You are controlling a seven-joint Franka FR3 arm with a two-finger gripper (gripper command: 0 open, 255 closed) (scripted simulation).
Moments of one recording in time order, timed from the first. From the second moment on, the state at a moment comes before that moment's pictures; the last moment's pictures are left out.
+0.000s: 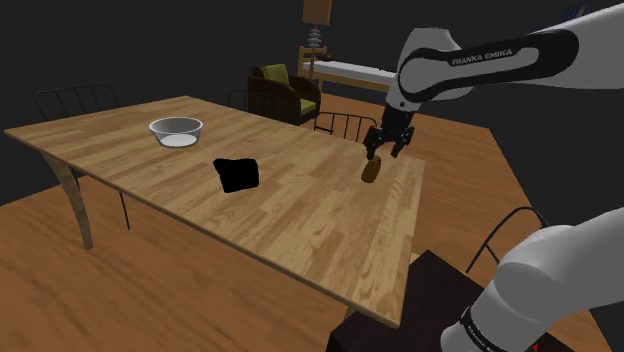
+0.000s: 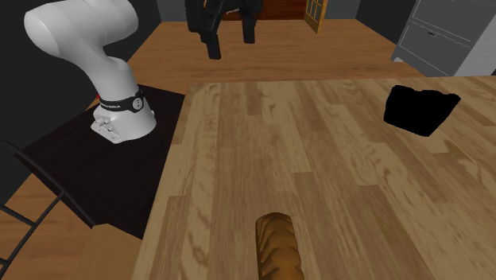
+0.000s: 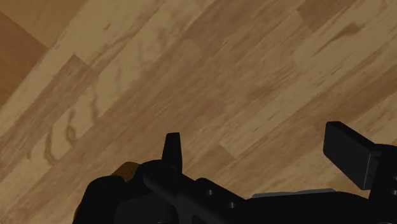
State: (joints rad) arm -0.14 -0.48 0.01 -2.40 -0.01 2.02 0.14
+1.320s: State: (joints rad) arm -0.33 0.08 -0.06 -2.14 -0.08 2.49 0.73
